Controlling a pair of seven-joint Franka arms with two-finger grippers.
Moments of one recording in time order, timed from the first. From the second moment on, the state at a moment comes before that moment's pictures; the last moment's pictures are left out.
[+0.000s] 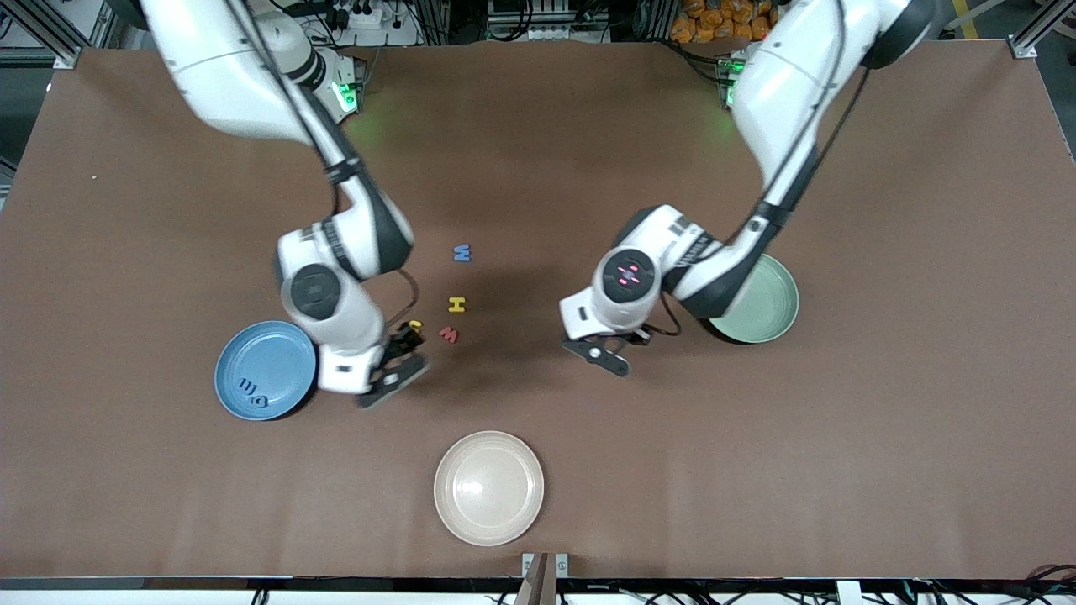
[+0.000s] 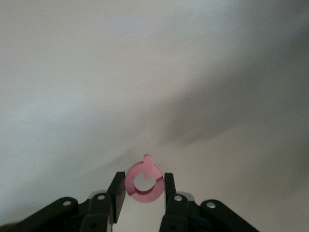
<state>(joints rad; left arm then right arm) -0.28 0.74 -0.35 -1.46 0.22 2.01 -0.10 0.47 0.63 0.00 -1.66 -0.04 2.35 -0.24</state>
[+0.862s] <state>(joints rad) 0.19 0.49 -0.50 -1.86 0.21 1.89 0.24 0.59 0.73 -0.02 -1.74 -0.12 2.54 -0.24</state>
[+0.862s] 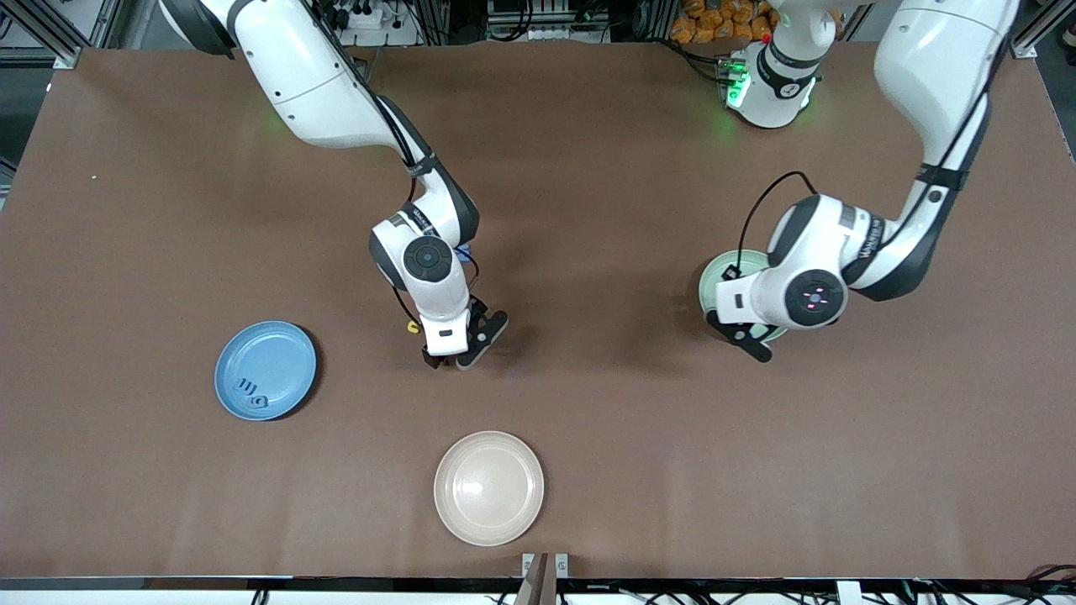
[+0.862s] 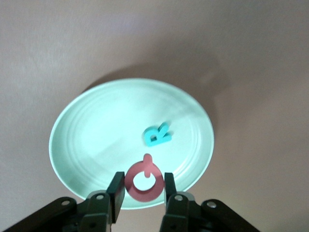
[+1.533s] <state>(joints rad) 0.09 0.52 -0.55 -1.79 0.10 1.93 0.03 0.56 0.71 -0.02 -1.76 -0.12 2.53 -0.24</state>
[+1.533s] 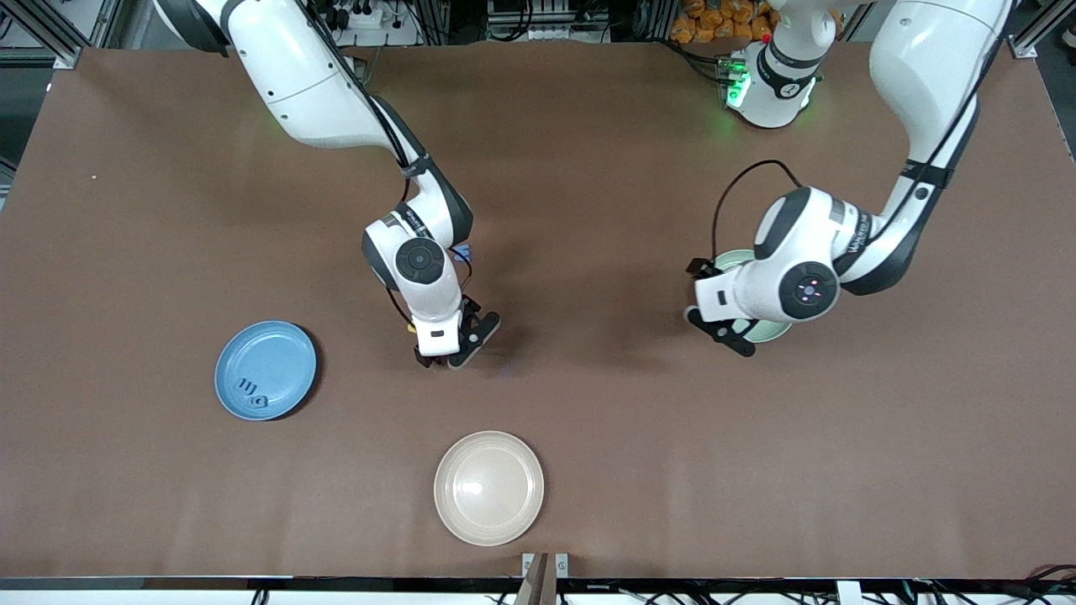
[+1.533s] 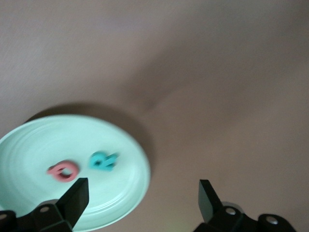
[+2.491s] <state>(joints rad) -0.10 0.72 -0.54 -1.56 0.09 2.05 -0.32 0.55 0.69 -0.02 -1.78 -0.12 2.52 -0.24</state>
